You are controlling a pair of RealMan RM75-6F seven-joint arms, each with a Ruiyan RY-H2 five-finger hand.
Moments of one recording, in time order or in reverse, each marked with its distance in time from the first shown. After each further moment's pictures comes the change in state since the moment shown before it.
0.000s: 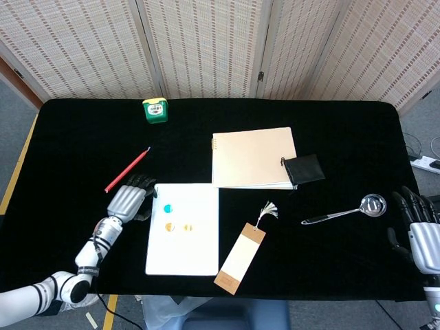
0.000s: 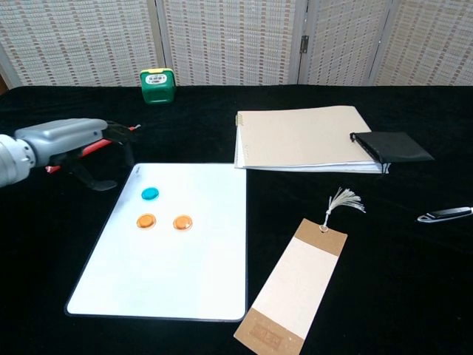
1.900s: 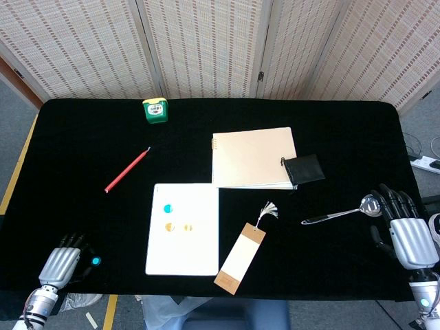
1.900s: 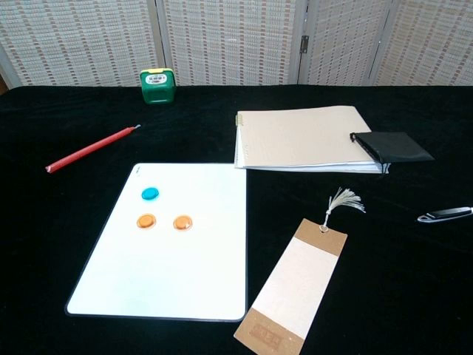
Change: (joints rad) left arm 0.464 0.109 0.247 0.041 0.240 0.300 -0.166; right arm 0.046 0.002 -0.011 -0.041 -0.044 -0.027 -0.045
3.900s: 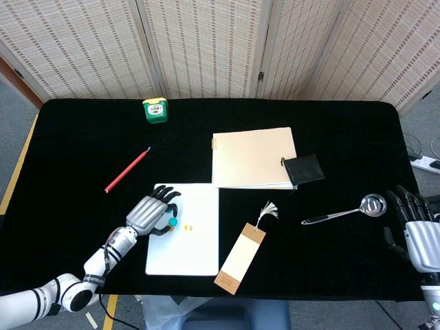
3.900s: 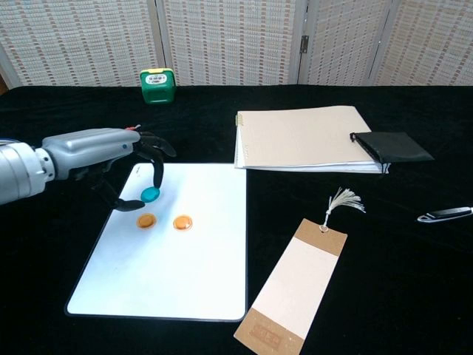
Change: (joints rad) left arm -0.472 -0.111 -0.289 -0.153 -0.074 -0.410 0.138; right arm -0.029 0.003 0.001 0.039 0.032 0.025 0.049
